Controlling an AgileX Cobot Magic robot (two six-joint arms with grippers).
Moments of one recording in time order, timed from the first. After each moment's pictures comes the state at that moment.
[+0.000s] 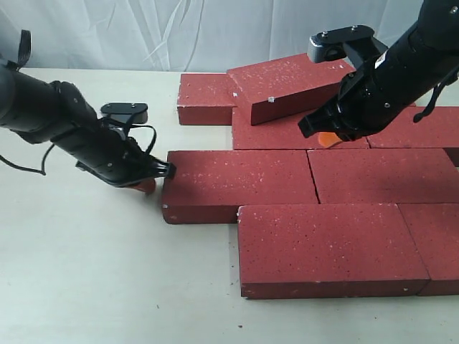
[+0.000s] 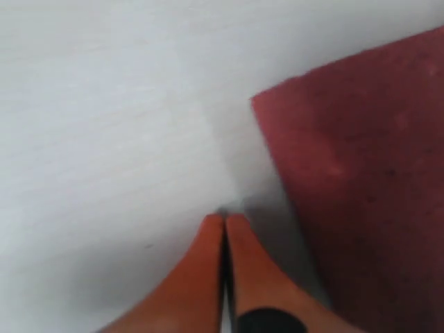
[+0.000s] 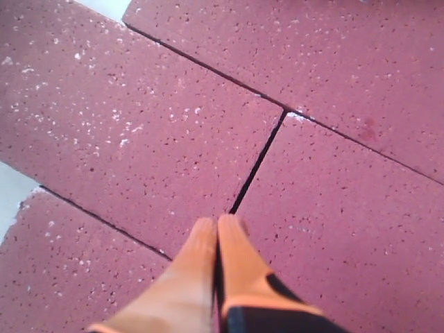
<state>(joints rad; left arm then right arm) -0.32 1.96 -1.04 -0.63 0.41 0.47 0.31 1.63 -1.14 0.27 0.78 -0.34</state>
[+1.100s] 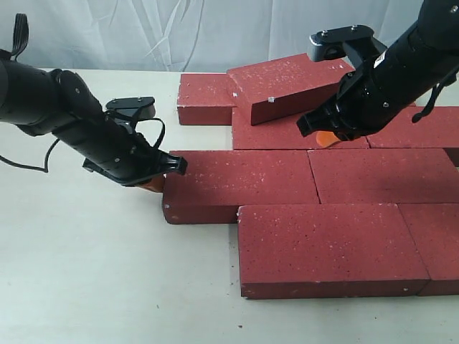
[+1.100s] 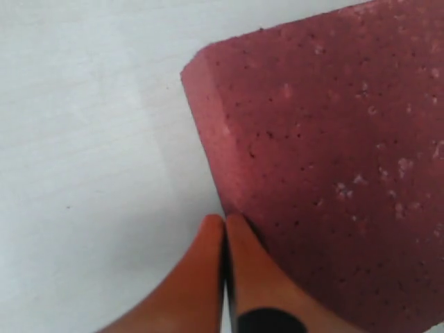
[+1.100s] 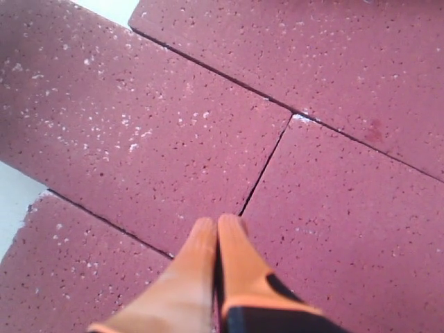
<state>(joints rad) -0.38 1.90 -1.04 -0.64 0.49 0.37 0.31 1.63 -1.14 0.29 0.78 -0.34</state>
